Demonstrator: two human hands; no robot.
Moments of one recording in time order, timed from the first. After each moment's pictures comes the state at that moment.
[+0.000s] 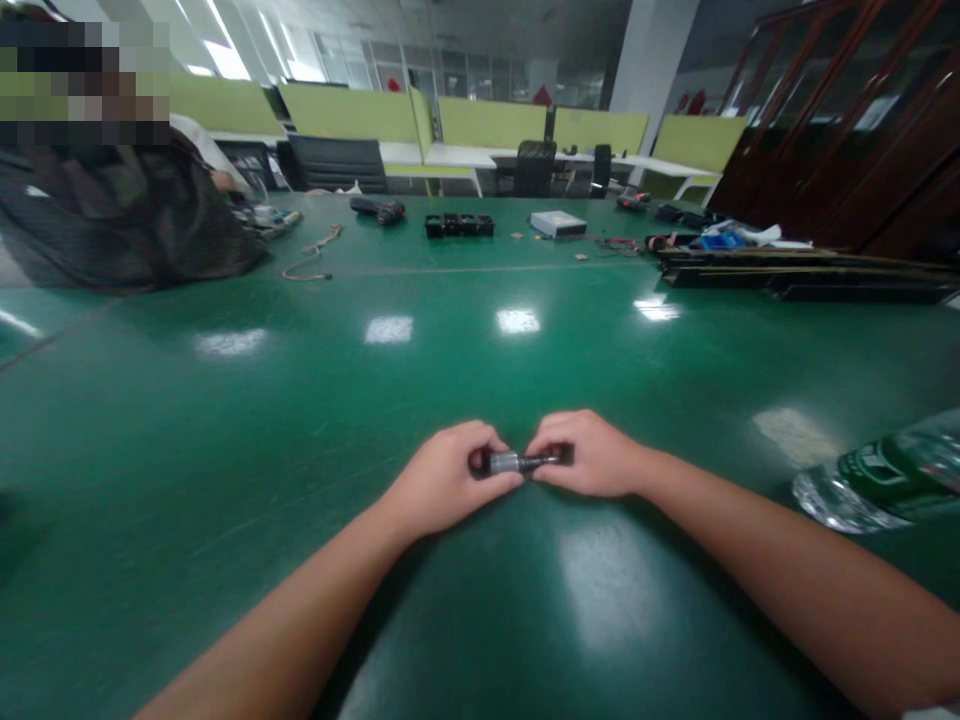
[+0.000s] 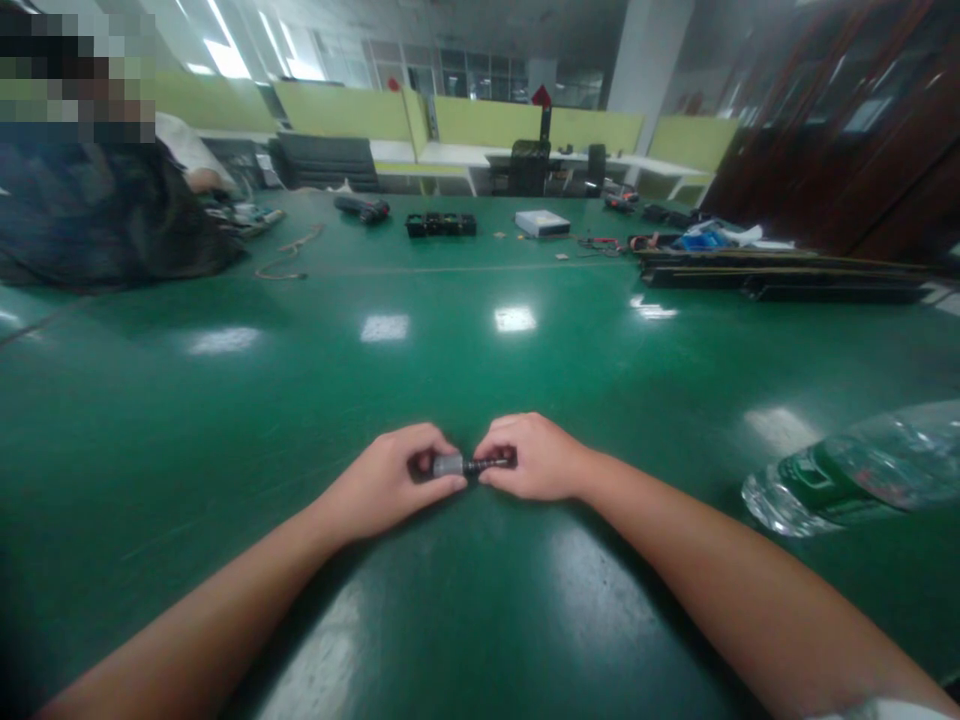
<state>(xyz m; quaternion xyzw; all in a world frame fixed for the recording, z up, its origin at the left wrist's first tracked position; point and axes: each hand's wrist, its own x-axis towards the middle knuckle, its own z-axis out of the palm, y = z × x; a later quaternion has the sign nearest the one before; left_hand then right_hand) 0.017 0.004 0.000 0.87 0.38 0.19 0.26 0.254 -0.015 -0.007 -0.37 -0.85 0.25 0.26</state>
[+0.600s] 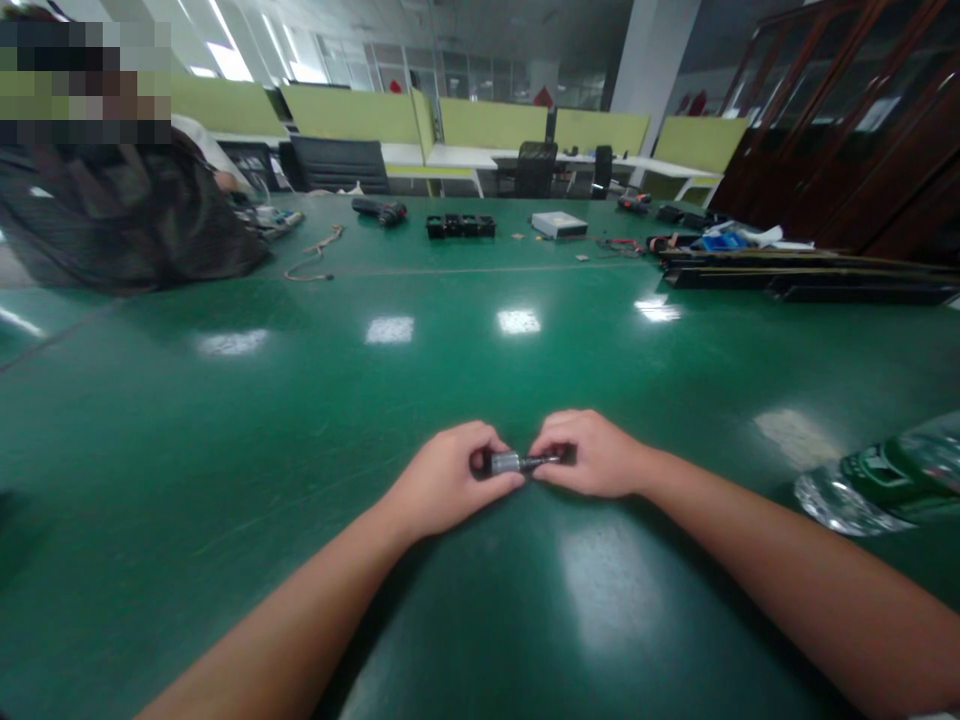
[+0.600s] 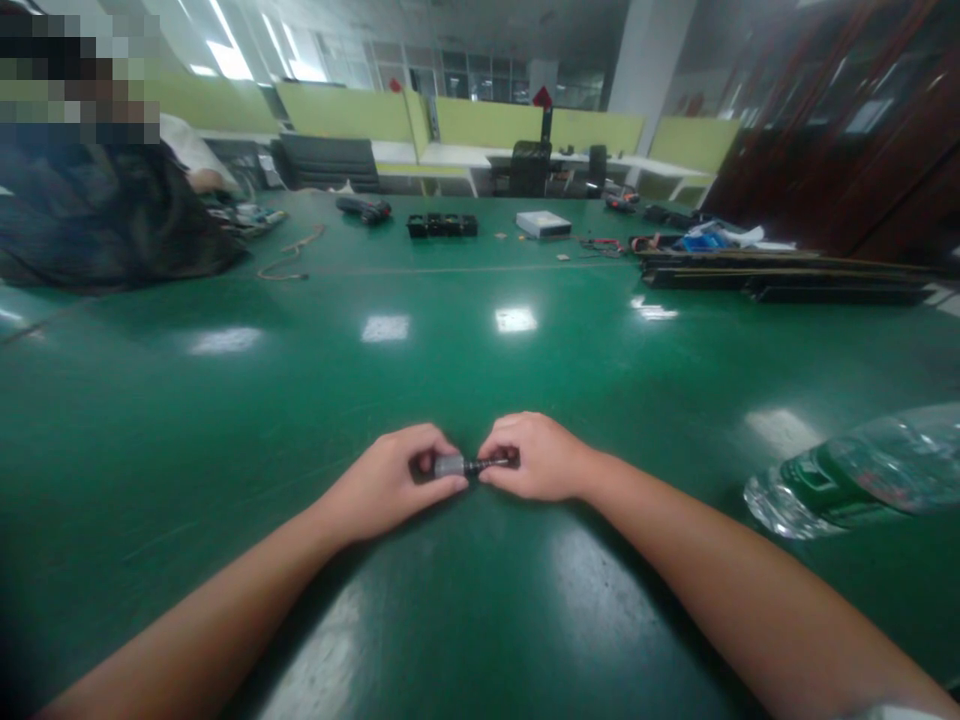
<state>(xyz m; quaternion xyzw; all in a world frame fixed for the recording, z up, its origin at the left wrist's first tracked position) 0.018 0.003 0.002 0.87 0.39 0.18 0.26 0.256 -0.015 -0.007 -0.37 -0.86 0.22 0.26</state>
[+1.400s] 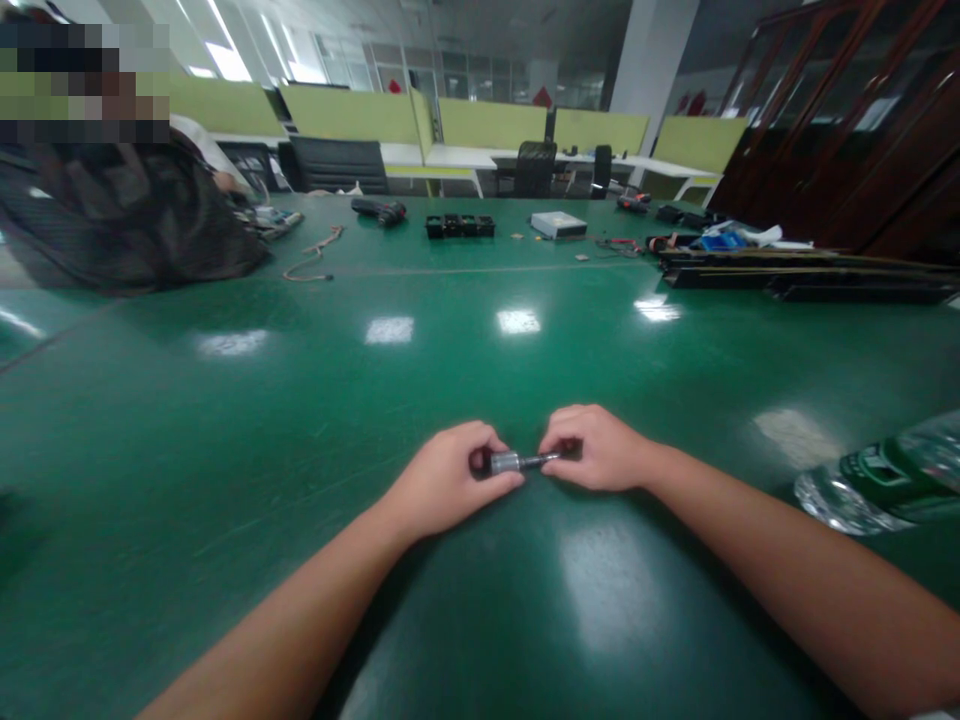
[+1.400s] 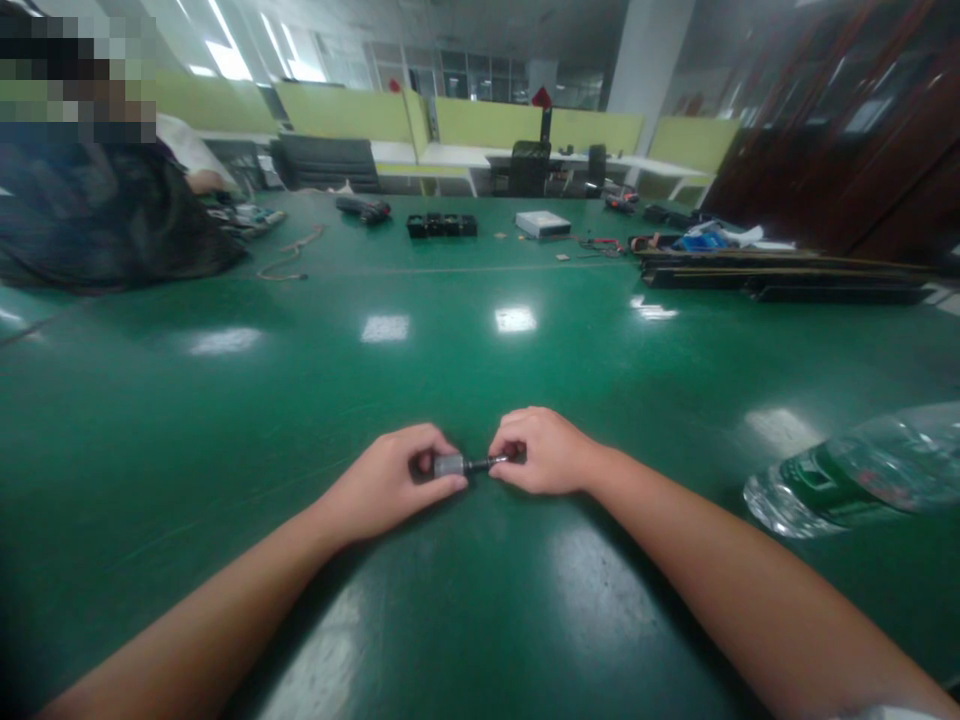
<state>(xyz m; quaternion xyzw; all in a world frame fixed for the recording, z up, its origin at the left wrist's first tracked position) 0.017 0.004 0.001 0.87 0.39 0.18 0.26 0.266 -0.010 -0.010 -0.37 -0.87 0.20 0.26</state>
